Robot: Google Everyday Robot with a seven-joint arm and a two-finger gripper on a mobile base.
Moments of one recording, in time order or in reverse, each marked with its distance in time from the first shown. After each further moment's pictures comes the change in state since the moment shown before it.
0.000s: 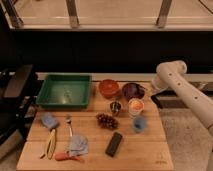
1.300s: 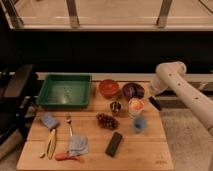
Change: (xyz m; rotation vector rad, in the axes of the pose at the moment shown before) arm -0.016 -0.011 -0.001 0.059 -0.012 0.011
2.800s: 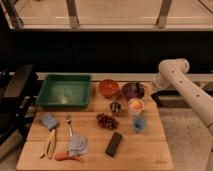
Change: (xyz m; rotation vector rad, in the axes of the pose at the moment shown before) arm 0.022 0.010 -0.011 -0.023 0.034 -0.027
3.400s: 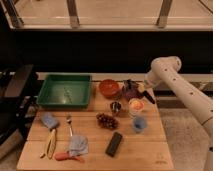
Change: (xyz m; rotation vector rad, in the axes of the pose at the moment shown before) arm 0.032 -0.049 0.001 0.043 0.051 -0.064
